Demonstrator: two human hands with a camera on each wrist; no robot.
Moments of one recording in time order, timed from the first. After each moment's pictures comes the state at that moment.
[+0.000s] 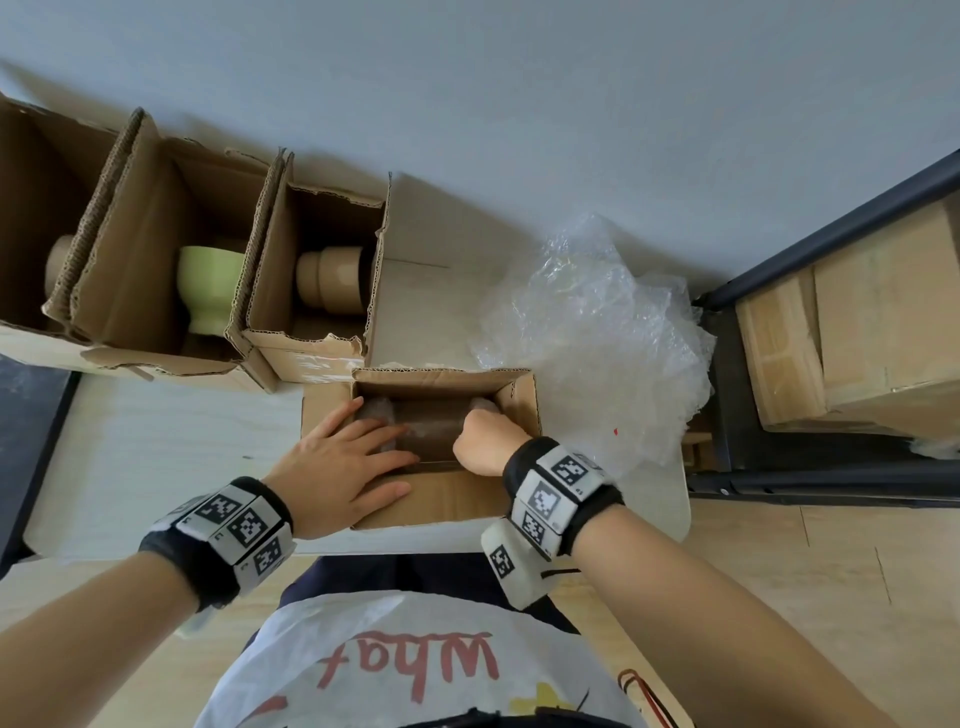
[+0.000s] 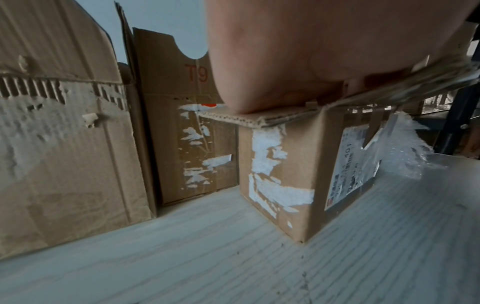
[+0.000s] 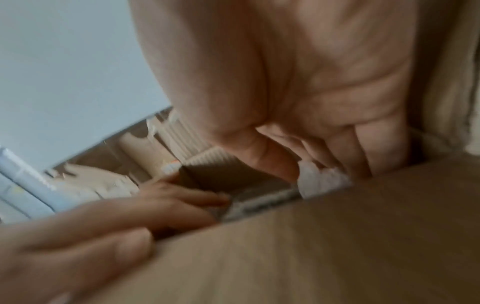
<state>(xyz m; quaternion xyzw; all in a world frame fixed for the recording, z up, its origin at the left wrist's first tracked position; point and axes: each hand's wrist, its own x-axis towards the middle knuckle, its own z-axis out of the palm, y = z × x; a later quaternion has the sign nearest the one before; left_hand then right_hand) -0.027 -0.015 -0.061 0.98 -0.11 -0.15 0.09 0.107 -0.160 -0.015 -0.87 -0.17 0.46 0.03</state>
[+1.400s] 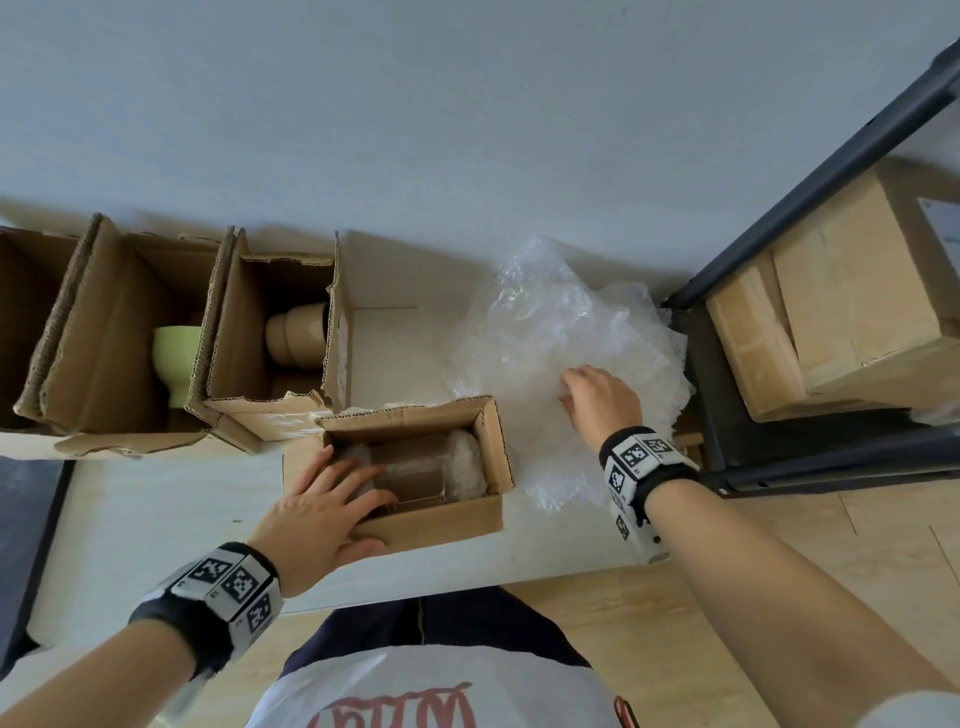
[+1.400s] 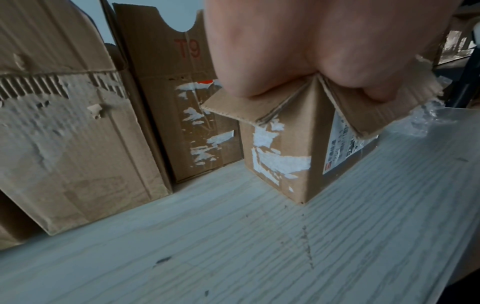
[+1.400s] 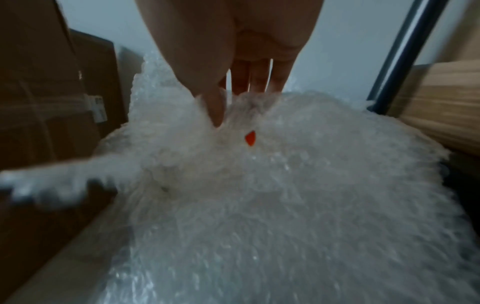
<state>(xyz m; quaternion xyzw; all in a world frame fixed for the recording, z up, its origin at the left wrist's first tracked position) -0.021 -0.024 -0.034 0.95 -0.06 -0.30 0.01 0.213 -0.283 -0.047 -0.96 -0.28 0.07 0.00</state>
